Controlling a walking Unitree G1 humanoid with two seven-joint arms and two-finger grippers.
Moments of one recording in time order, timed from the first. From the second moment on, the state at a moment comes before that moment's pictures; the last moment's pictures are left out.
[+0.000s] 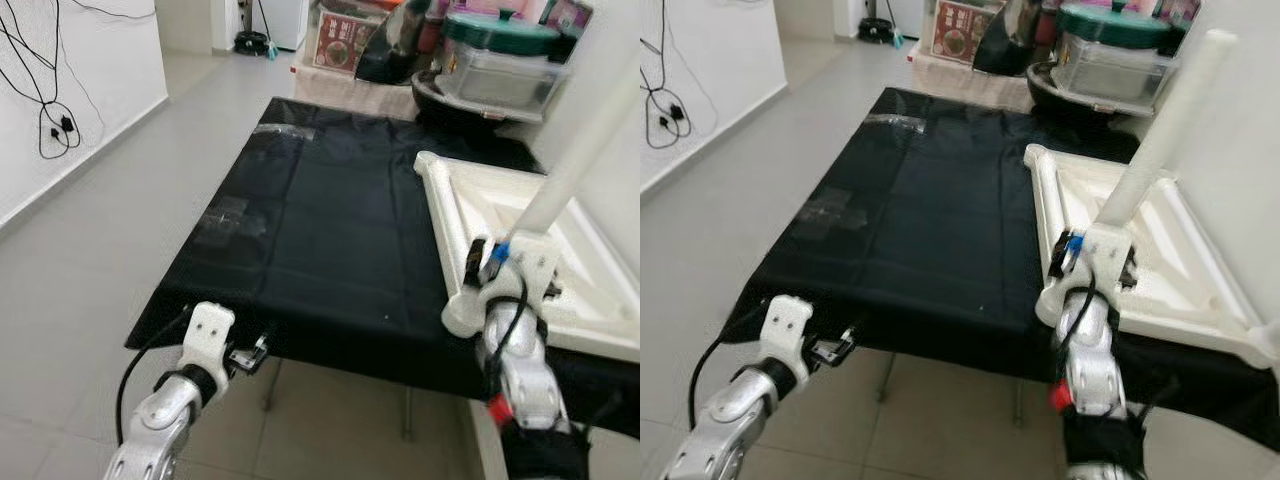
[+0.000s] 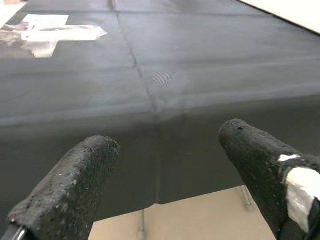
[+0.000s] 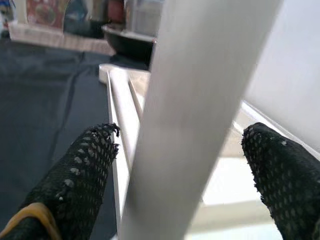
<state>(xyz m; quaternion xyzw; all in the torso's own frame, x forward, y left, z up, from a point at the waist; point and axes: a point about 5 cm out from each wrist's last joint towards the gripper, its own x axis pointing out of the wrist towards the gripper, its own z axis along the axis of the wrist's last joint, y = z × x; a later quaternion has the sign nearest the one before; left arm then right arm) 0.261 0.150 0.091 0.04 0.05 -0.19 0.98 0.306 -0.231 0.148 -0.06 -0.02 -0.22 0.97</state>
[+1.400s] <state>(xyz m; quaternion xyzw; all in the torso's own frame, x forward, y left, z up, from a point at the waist) 0.262 0.169 0.097 0.05 0.04 -0.11 0.99 0.309 -0.145 0.145 -0.04 0.08 0.07 0.99</state>
